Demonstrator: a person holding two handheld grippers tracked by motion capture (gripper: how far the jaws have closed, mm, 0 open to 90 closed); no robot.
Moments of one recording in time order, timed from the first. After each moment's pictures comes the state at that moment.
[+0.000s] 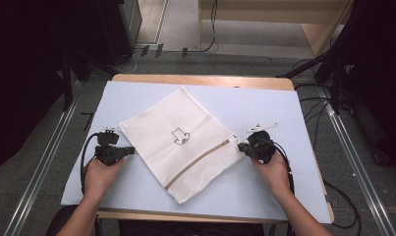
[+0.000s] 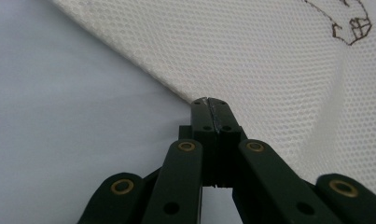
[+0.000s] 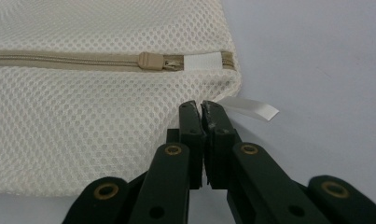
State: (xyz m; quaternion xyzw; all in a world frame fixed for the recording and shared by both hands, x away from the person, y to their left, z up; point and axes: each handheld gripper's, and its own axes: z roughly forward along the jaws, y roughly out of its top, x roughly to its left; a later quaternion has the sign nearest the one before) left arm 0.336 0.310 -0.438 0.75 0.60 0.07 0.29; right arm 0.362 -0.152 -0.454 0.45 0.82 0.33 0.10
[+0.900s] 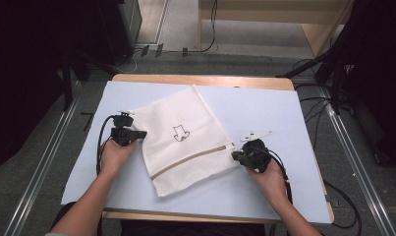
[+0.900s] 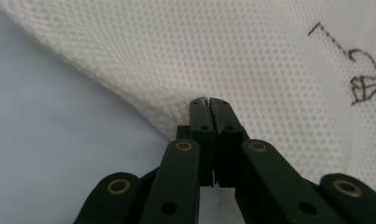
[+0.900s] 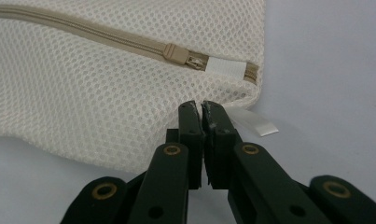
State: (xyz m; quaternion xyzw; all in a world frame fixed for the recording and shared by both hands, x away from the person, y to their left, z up) left arm 0.408 0.286 -0.443 0.76 0.58 0.07 0.30; right arm 0.334 -0.134 -0.451 0.43 0.83 0.34 0.08
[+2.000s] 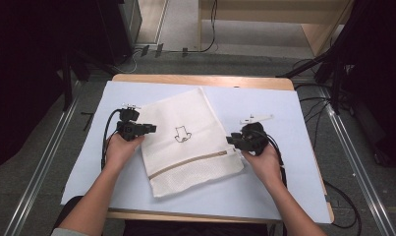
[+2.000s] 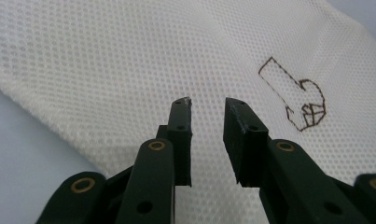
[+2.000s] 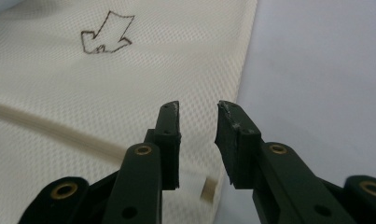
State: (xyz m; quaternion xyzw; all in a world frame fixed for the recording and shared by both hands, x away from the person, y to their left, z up) left arm 0.409 0.272 -0.428 0.77 0.54 0.06 0.34; right arm 0.375 -0.129 -0.432 0.43 0.81 0.39 0.09
